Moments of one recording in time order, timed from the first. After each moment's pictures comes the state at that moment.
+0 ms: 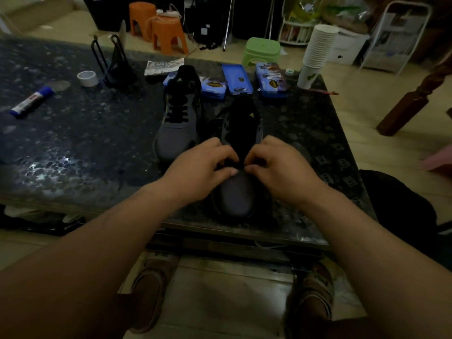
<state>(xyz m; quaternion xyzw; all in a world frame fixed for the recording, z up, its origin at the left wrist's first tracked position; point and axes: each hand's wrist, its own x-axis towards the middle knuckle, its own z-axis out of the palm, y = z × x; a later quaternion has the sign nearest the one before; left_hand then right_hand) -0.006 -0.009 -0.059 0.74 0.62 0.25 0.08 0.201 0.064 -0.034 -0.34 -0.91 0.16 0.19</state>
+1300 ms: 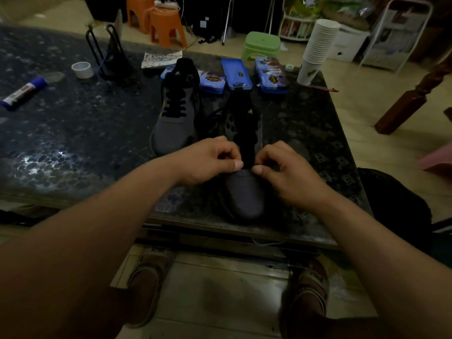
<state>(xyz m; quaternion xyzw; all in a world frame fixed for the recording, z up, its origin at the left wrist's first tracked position) -0.005 0.009 -0.038 0.69 0.58 0.24 0.35 0.226 0.069 -0.050 -0.36 -0.87 0.28 0.21</state>
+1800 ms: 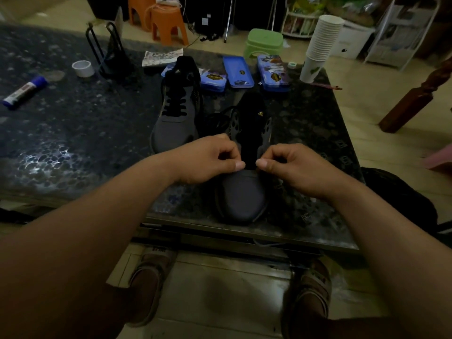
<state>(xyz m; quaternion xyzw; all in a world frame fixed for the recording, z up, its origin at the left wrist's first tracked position) -0.007 0.011 -0.034 0.71 0.59 0.20 0.32 0.231 0.083 -0.029 -0.37 -0.83 0.40 0.13</state>
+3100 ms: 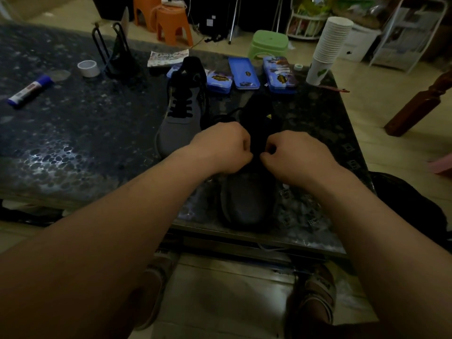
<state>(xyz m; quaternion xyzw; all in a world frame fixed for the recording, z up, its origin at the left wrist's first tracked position) 0.017 0.038 -0.014 0.67 0.71 0.12 0.17 0.183 0.083 -0.005 -0.51 -0.85 0.10 0.01</state>
